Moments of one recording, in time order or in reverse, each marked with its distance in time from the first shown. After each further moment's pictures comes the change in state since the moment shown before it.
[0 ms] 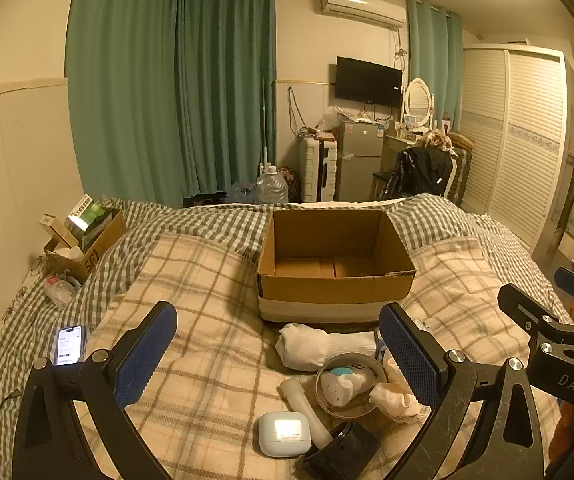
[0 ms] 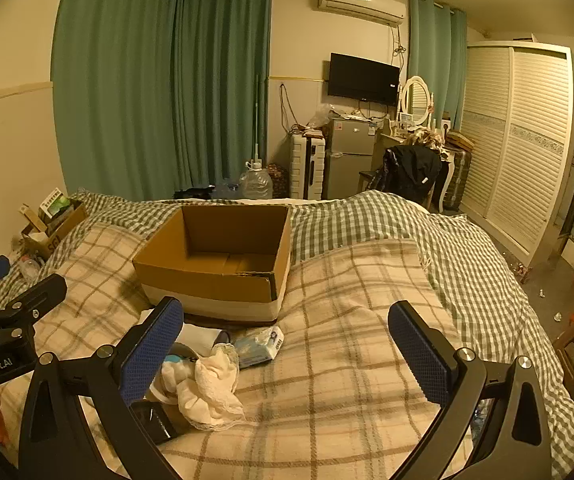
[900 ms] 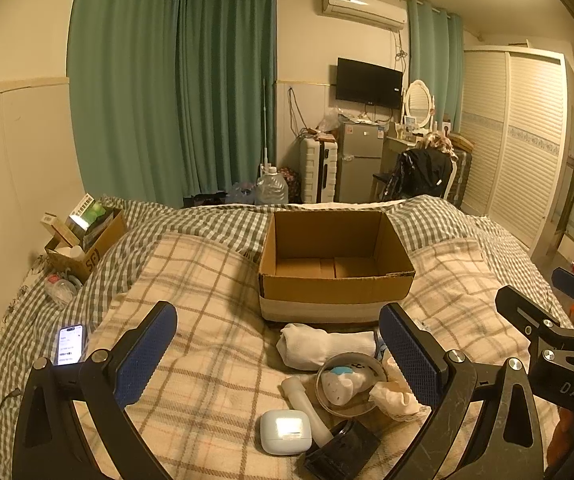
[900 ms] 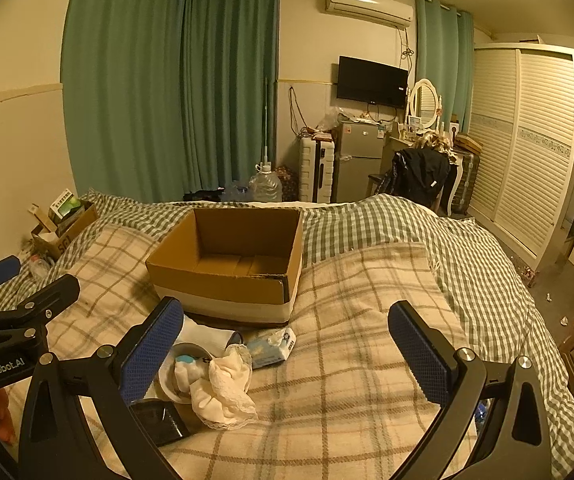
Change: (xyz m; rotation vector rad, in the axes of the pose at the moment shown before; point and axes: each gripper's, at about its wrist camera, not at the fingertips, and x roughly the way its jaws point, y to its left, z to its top) left arm -0.002 0.002 -0.004 -0.006 -0.004 0.000; right arm -0.007 0.008 0.000 -0.010 -0.012 0.030
